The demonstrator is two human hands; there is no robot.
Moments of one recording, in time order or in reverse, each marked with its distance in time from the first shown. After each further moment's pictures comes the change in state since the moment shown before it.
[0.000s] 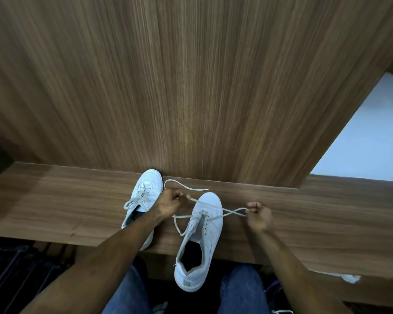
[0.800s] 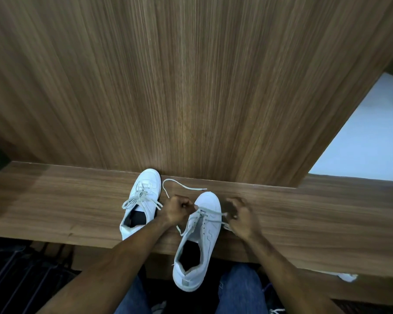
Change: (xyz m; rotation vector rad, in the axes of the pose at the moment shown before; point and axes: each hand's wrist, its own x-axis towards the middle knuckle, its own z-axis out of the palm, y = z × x) left_hand 0.000 -0.013 0.025 0.118 -0.047 0.071; right_hand -0.016 -0.001 0.014 -0.437 -0.242 -0.454
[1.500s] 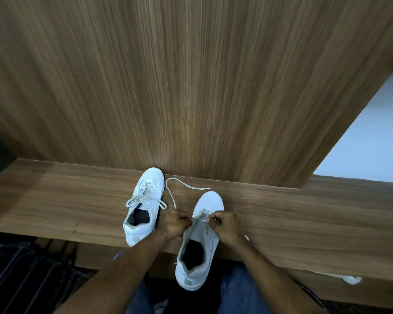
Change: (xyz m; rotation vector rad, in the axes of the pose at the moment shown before) left_hand -0.017 -0.030 0.014 0.132 0.024 -0.175; right_hand -0.012 -0.030 0.037 0.175 -0.138 0.031
